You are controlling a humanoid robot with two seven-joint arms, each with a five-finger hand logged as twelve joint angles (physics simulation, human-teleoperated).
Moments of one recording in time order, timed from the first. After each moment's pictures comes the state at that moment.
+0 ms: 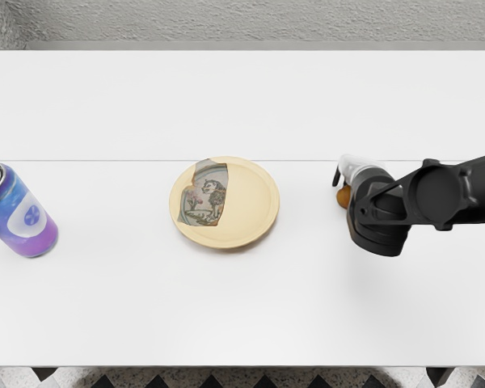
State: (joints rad) left arm -0.04 0.00 0.45 -0.20 0.08 -0.08 0.04; right arm 1.66 -0.18 -0.81 1.44 -0.33 -0.61 -0.61
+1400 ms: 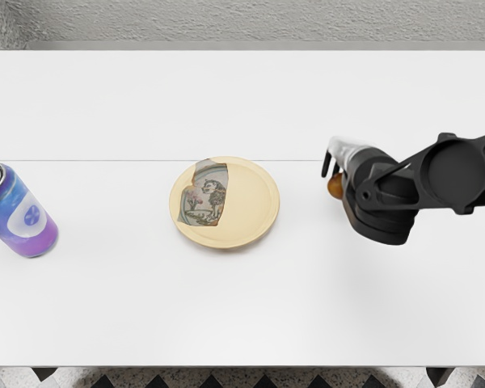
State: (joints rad) left arm -0.04 0.00 0.45 -0.20 0.08 -0.08 0.04; right arm 1.83 -0.22 -0.80 1.59 -0.29 -0.61 -0.61
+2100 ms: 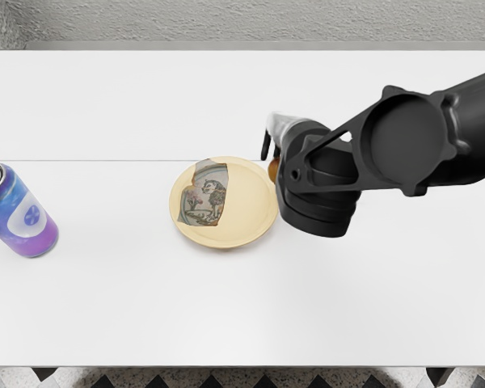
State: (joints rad) left arm -0.03 0.00 0.45 -0.20 0.08 -0.08 0.04; right arm 2.16 -0.03 -0.71 1.67 0.04 -0.61 -0.61
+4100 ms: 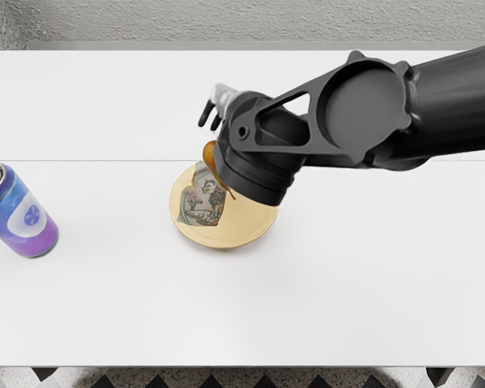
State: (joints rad) left arm -0.03 0.00 0.45 -0.20 0.08 -0.08 0.04; right arm 2.05 0.00 -0.48 1.46 0.06 -0.61 -0.61
